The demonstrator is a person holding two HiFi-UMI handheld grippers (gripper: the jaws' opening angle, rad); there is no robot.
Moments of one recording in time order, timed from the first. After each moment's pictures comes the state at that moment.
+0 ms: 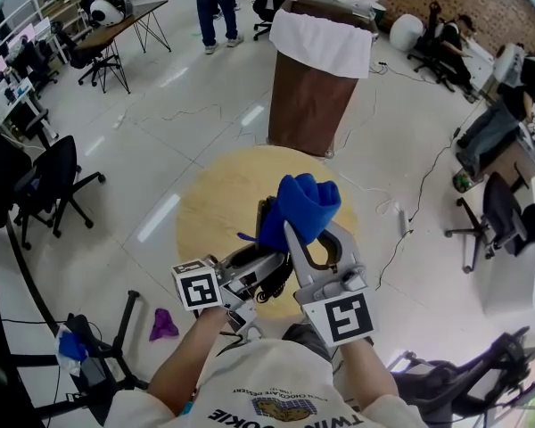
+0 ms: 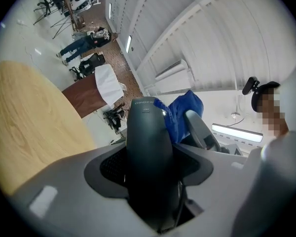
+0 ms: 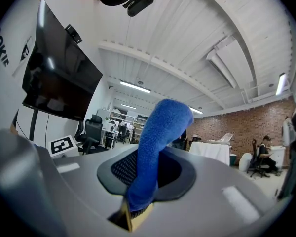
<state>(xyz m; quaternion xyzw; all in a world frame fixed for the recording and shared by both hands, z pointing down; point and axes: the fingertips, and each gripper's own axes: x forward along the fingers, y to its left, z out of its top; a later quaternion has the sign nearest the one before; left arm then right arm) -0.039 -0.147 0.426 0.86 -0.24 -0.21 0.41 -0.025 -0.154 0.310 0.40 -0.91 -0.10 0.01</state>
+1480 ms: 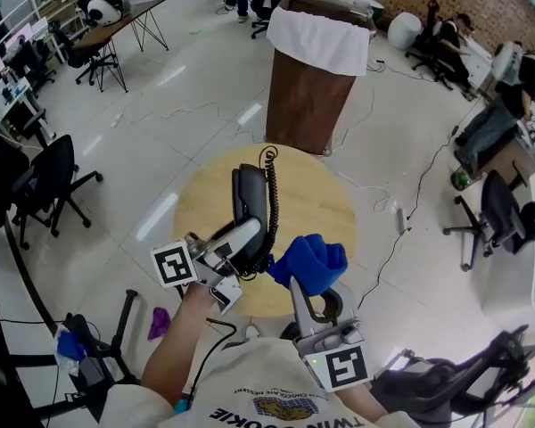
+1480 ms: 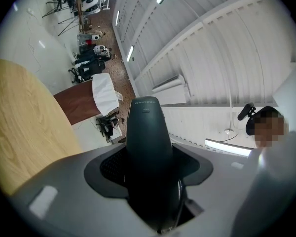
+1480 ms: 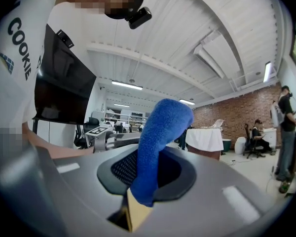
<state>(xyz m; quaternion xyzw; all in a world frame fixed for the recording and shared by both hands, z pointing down) -0.076 -0.179 0.390 0.83 -0.21 -0.29 0.43 0.007 -0.082 0.357 0.43 -0.90 -0.03 0.01</state>
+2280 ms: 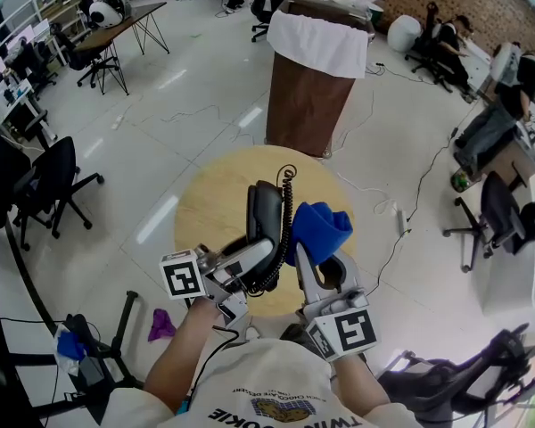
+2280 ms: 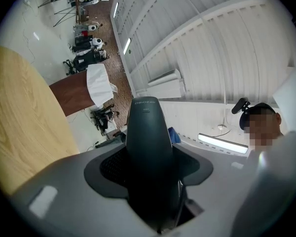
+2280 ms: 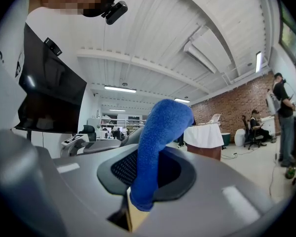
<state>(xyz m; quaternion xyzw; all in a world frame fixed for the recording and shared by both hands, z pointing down) -0.047 -0.147 0.385 0.85 -0.17 -0.27 0.42 0.016 -0.130 0.353 0.44 -0.90 0.01 -0.03</state>
